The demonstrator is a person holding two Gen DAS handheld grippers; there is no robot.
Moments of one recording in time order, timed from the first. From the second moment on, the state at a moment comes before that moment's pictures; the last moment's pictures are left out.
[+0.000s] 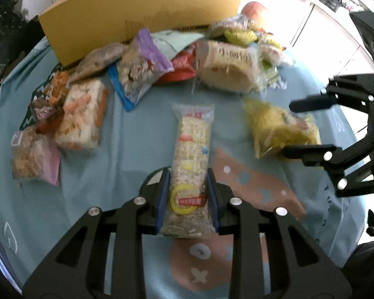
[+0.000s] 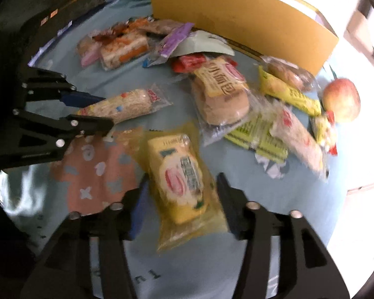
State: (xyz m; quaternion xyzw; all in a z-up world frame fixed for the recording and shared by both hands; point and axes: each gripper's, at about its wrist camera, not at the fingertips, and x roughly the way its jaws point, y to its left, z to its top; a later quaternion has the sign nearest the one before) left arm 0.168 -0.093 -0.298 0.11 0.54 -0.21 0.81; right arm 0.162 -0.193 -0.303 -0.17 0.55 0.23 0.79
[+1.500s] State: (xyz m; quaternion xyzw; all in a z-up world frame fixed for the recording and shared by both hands) left arm 0.185 -0.071 -0.142 0.03 0.40 -0.19 0.90; right arm 0.157 -0.237 -0.142 -0.01 0.43 0.21 0.88
